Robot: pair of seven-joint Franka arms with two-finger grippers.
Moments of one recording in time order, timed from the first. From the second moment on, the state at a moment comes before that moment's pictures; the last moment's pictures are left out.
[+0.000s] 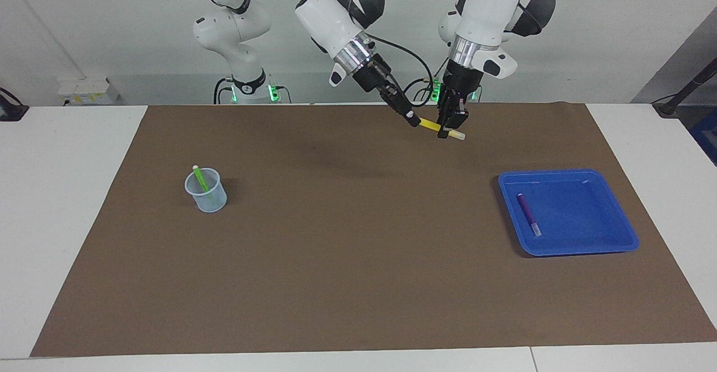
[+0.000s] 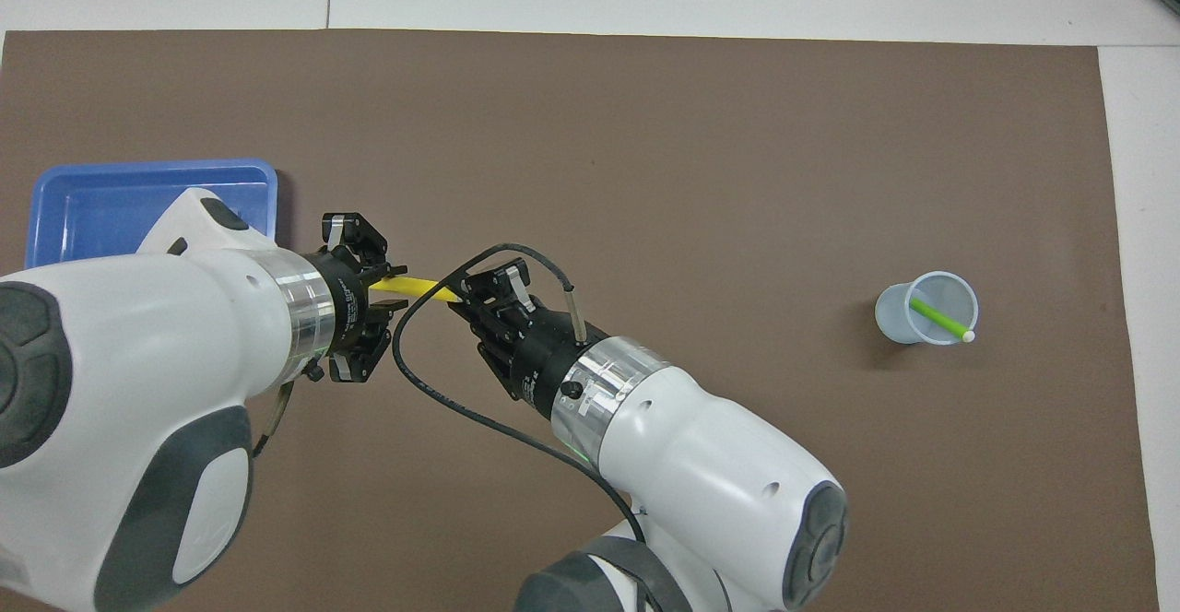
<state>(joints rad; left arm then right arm) -0.10 -0.22 -0.33 -2.02 -0.16 2.11 -1.87 0.51 0.04 0.30 -2.04 0.74 3.01 1.35</state>
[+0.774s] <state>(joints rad) -0.10 -0.22 -0.34 -2.02 -0.16 2.11 -1.85 0.51 0.04 0.30 -2.05 0.74 3.01 1.33</state>
